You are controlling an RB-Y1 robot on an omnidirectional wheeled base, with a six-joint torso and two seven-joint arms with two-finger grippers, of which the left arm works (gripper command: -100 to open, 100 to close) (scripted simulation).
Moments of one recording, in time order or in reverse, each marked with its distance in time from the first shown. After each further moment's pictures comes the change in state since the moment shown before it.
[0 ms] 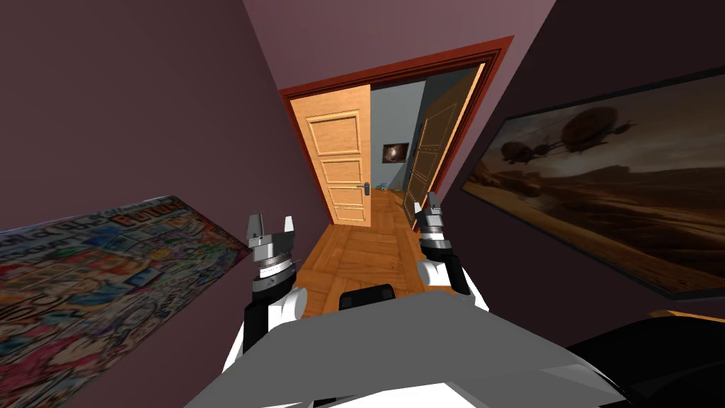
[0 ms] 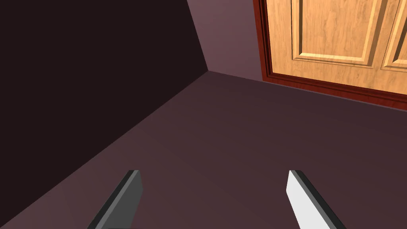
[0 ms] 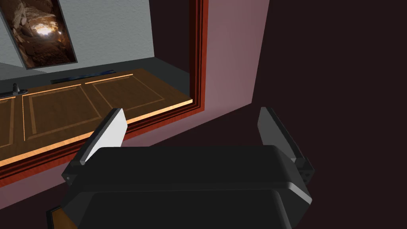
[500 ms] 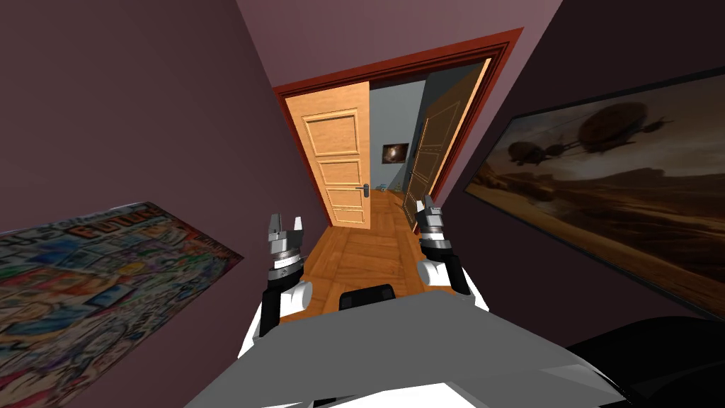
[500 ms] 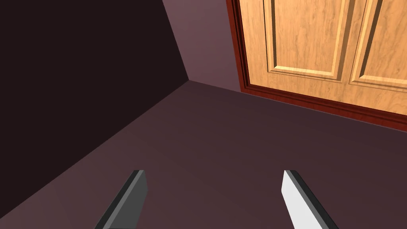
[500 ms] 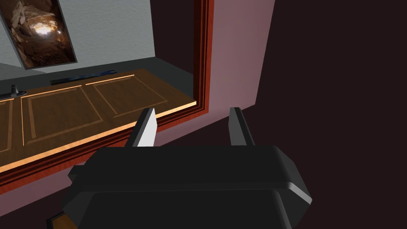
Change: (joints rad) arm -0.082 0.017 -0.004 0.128 -0.001 0.006 0.001
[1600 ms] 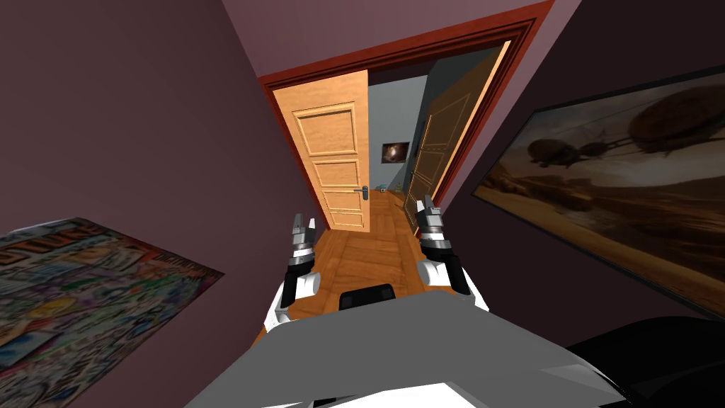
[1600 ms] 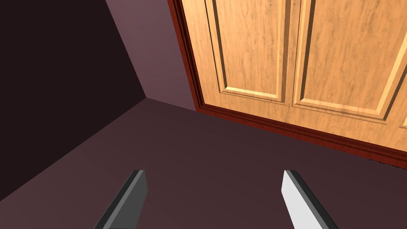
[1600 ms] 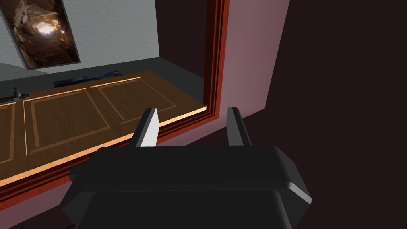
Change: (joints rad) arm -0.145 0.019 -0.013 0.236 -0.003 0.024 0.002
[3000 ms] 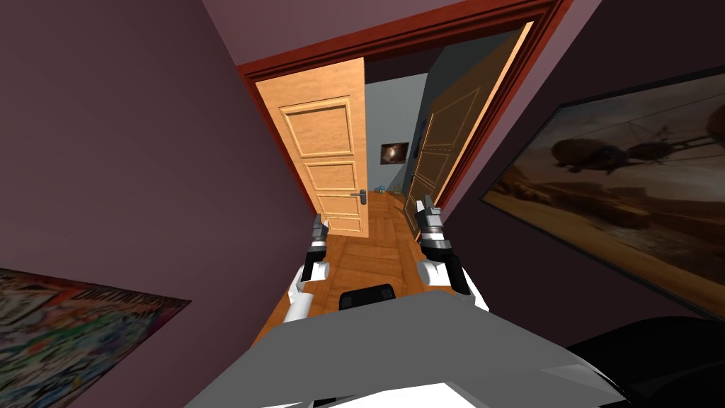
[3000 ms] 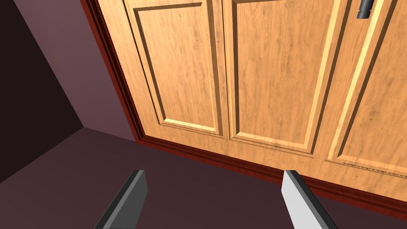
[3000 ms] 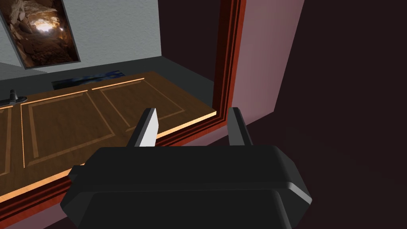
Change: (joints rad) arm -0.229 0.008 -0.017 0.374 -0.004 0.021 0.003
